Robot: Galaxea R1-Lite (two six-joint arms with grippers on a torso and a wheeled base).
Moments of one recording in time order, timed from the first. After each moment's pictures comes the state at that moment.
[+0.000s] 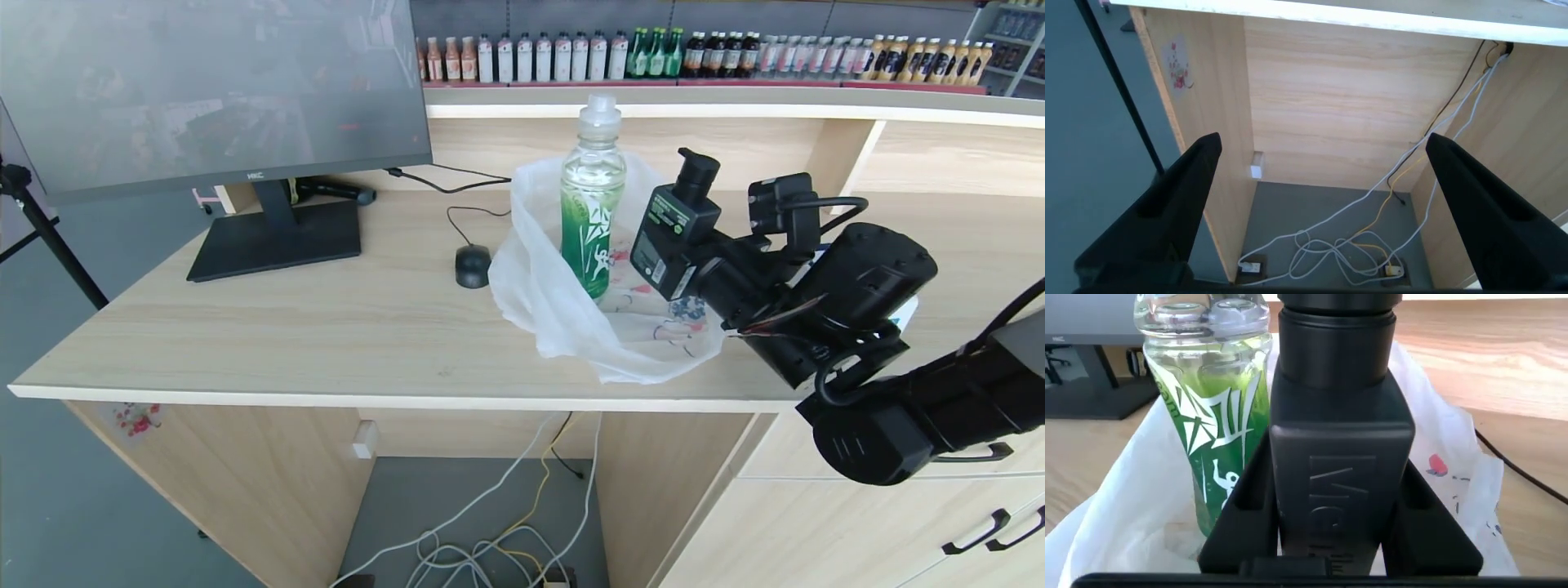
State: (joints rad) left arm 0.00 0.00 0.00 0.00 0.00 0.00; right arm 0.42 1.96 -0.89 -1.41 0.00 -0.04
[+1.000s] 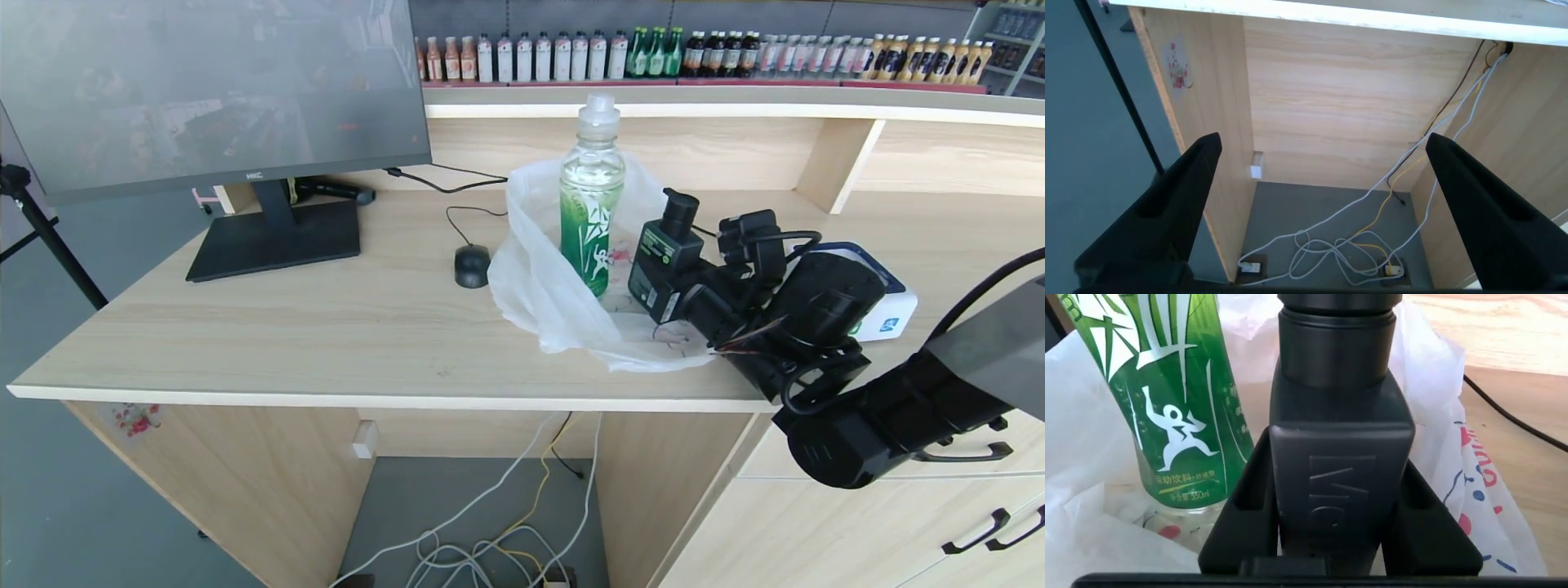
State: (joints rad) left arm 0.00 0.00 0.00 0.00 0.00 0.00; right arm 0.40 2.06 -0.89 -1.42 -0.01 -0.06
